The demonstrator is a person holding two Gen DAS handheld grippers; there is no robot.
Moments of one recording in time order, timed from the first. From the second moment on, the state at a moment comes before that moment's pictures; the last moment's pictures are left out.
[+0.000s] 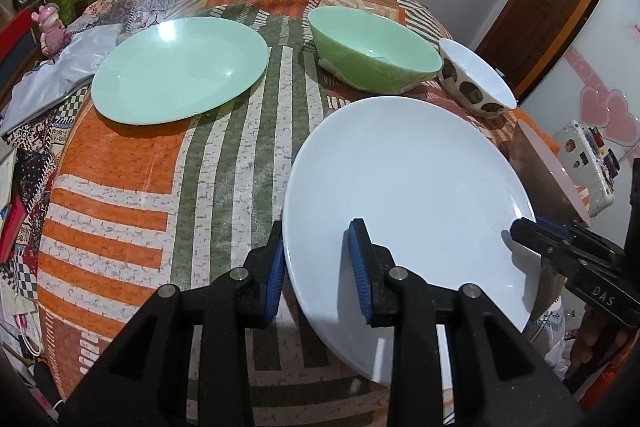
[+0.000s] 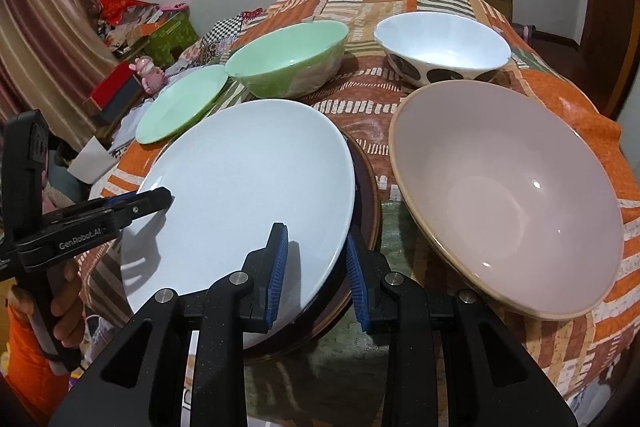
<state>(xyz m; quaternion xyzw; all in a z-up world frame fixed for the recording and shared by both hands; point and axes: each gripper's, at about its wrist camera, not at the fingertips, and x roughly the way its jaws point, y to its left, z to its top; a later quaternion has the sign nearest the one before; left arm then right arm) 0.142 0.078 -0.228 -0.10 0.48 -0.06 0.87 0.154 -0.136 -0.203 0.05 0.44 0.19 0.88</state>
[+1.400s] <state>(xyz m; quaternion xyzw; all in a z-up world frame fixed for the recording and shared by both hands) 0.124 0.168 -0.138 -0.08 0.38 0.06 0.92 0.185 -0.065 -0.142 0.00 0.36 0.27 0.89</state>
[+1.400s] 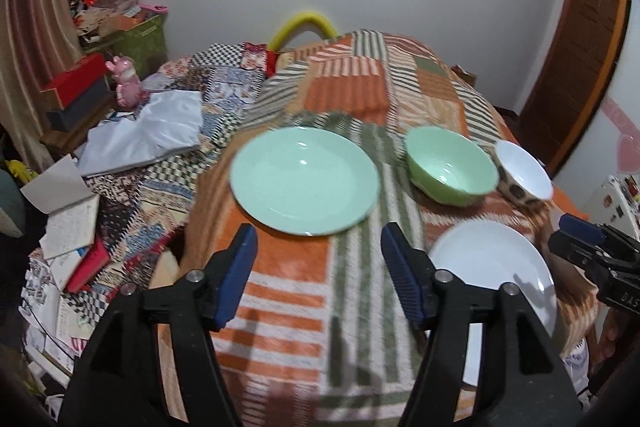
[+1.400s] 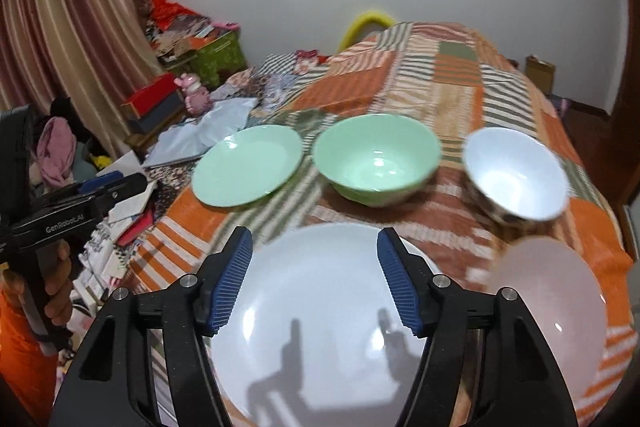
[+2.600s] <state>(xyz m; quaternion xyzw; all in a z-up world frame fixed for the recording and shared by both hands) 0.250 0.272 -0.251 -0.11 0.46 0.04 0.88 0.296 0.063 -0.220 0.00 0.52 0.26 0.81</state>
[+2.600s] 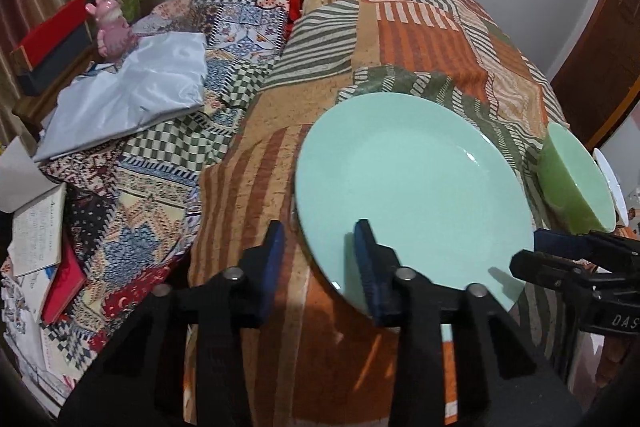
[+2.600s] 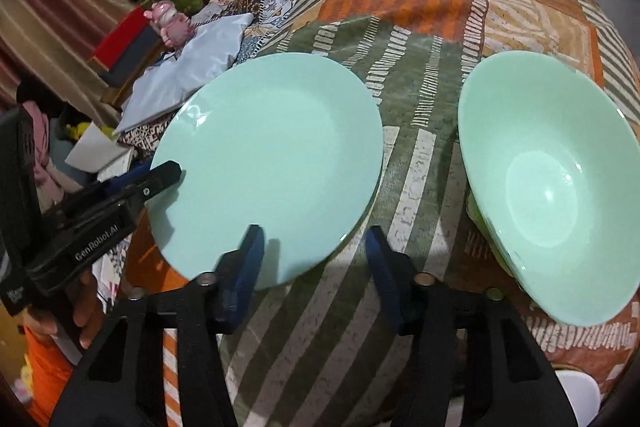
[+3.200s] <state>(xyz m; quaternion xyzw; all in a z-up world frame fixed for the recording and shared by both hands) 0.193 0.255 -0.238 -0.11 0.46 0.05 0.88 0.267 0.060 -0.215 -0.06 0.53 0.31 0.79</state>
